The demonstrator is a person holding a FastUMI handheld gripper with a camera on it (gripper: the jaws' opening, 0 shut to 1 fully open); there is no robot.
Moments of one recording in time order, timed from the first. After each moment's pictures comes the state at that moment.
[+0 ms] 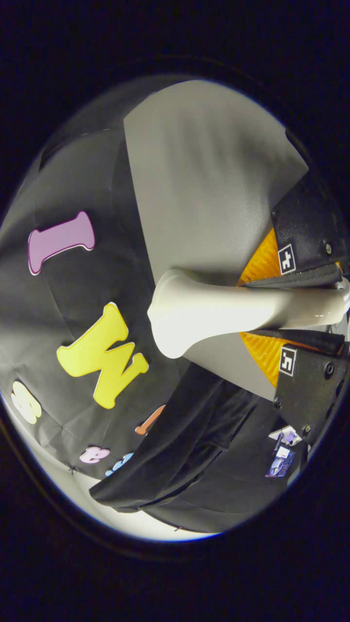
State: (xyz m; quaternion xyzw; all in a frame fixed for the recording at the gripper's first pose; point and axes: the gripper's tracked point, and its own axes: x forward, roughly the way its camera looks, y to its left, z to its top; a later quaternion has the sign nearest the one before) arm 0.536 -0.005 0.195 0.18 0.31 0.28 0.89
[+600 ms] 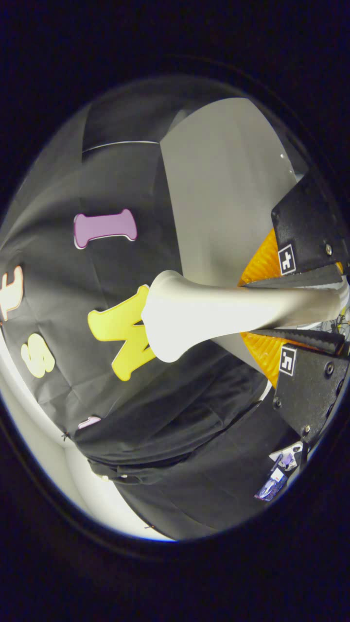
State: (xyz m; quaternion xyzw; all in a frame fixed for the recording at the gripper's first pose) arm 0.441 0.015 0.259 0.13 0.18 0.24 0.94
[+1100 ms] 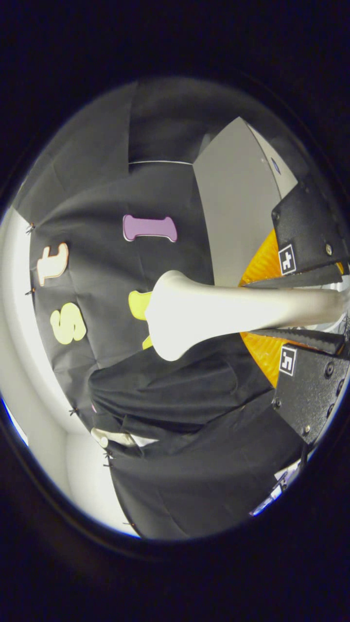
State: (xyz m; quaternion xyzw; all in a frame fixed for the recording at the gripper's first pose) arm 0.348 0.085 0.319 0.10 0.08 0.17 0.98
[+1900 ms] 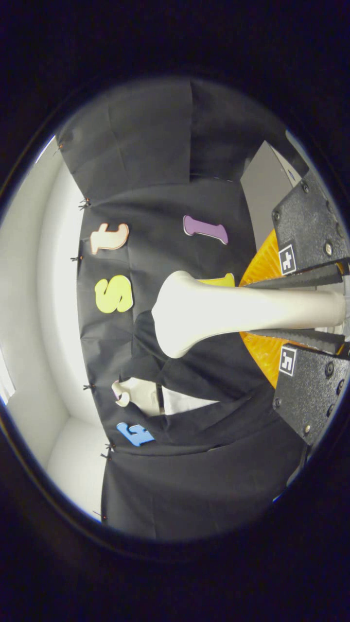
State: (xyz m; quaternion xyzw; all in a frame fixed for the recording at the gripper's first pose) arm 0.304 0.214 0.434 0.03 -0.05 0.09 0.99
